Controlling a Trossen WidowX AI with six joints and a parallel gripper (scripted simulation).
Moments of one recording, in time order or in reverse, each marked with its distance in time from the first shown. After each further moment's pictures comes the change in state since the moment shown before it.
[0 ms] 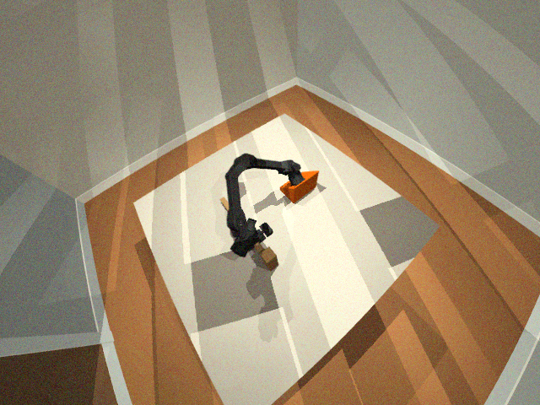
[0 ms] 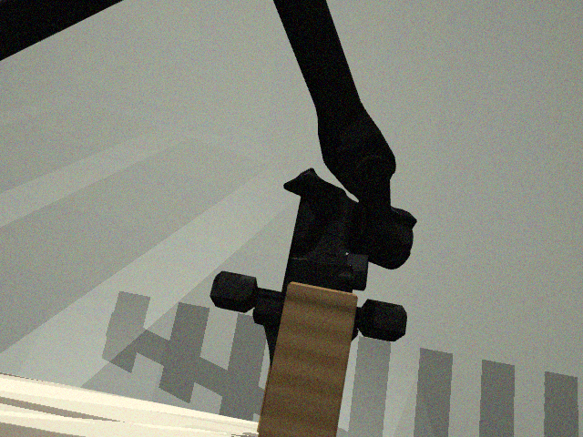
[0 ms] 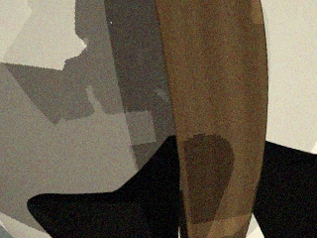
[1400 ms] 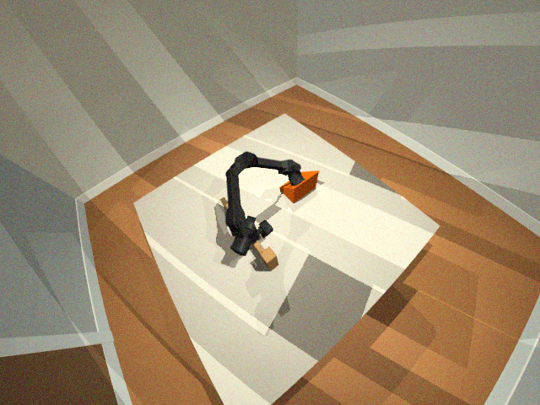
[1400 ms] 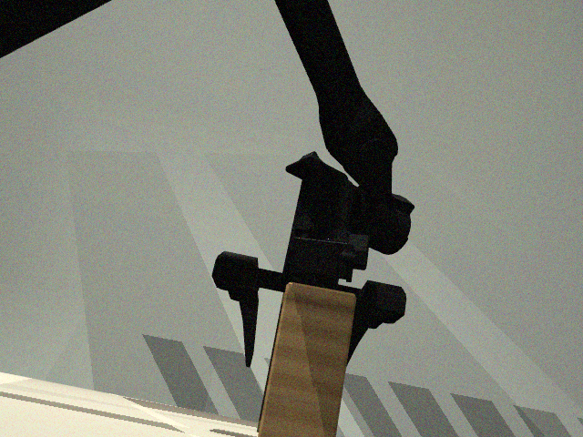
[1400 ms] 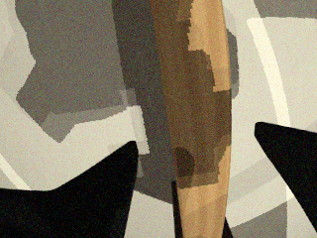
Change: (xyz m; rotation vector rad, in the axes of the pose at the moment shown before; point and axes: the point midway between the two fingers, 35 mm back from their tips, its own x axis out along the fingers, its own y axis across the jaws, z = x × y) arm -0.018 -0.004 0.000 -0.015 -0.005 -0.009
